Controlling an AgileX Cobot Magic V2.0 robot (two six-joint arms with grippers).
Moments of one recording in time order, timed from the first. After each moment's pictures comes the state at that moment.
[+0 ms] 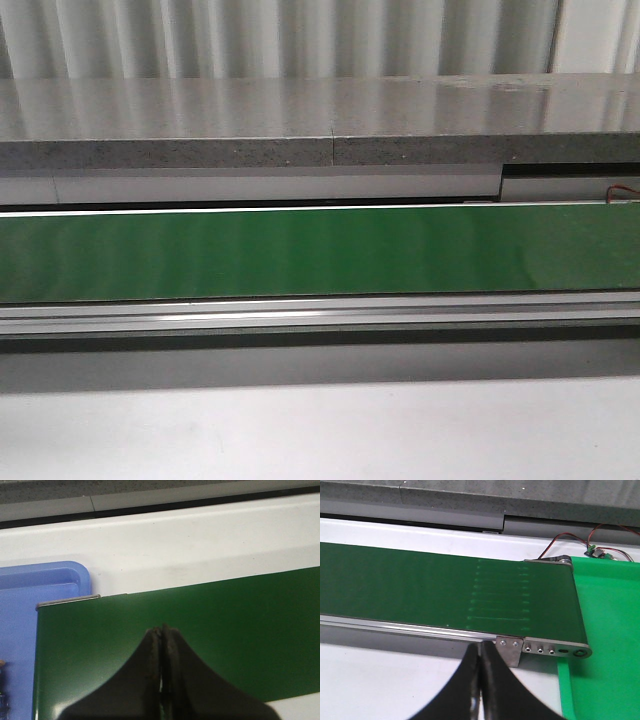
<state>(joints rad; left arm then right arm) -0.05 1.10 -0.93 -0.13 0.67 0.16 0.05 0.22 -0.39 0.14 0.60 -0.10</state>
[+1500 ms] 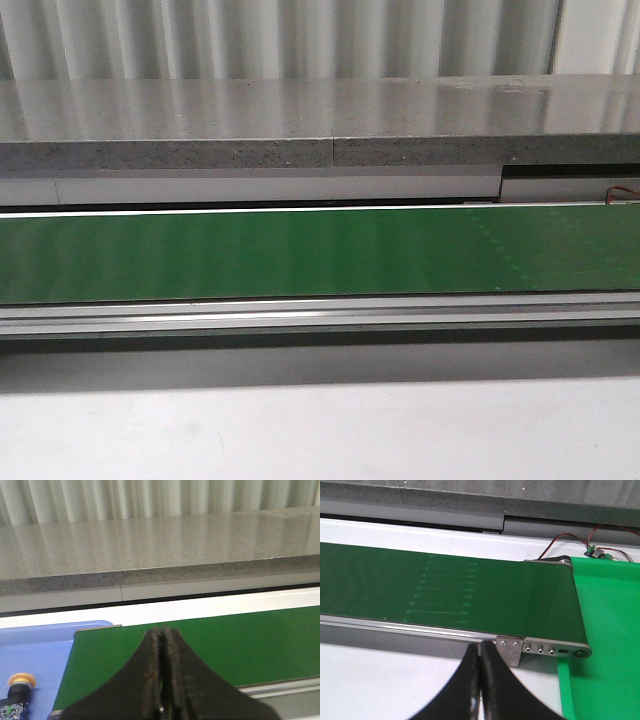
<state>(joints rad) -0.05 0.00 -0.18 -0.13 0.37 0.16 0.05 0.22 -0.39 0.14 0.60 -0.10</state>
